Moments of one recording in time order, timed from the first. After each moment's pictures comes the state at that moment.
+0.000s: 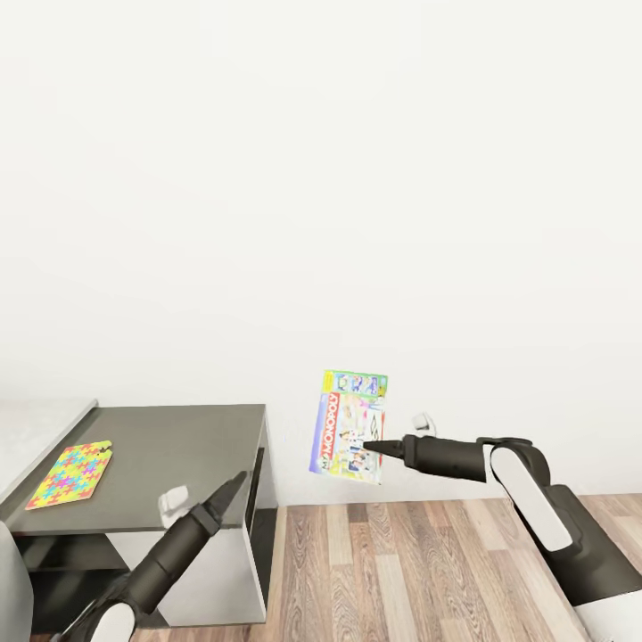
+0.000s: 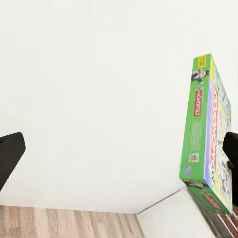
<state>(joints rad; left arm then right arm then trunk) 0.00 -0.02 0.13 -1.53 0.78 0.36 -0.61 -0.52 -0.28 0.20 -1.40 -0.90 1.04 0.50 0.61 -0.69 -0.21</state>
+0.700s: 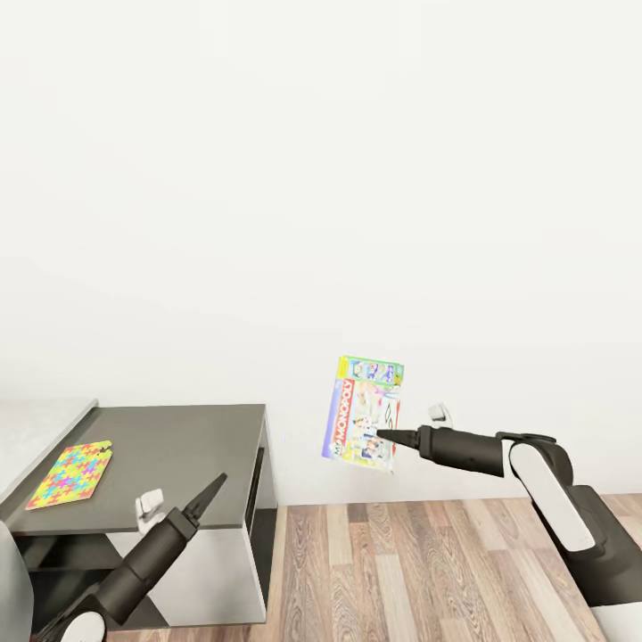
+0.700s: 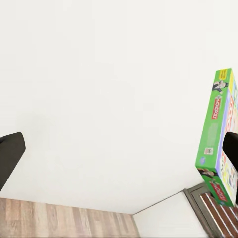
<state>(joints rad) 0.03 0.00 0.20 -1.57 0.84 0.46 -0.61 -0.50 -0.31 0.13 -1.46 -0.91 1.05 0.50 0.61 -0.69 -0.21</state>
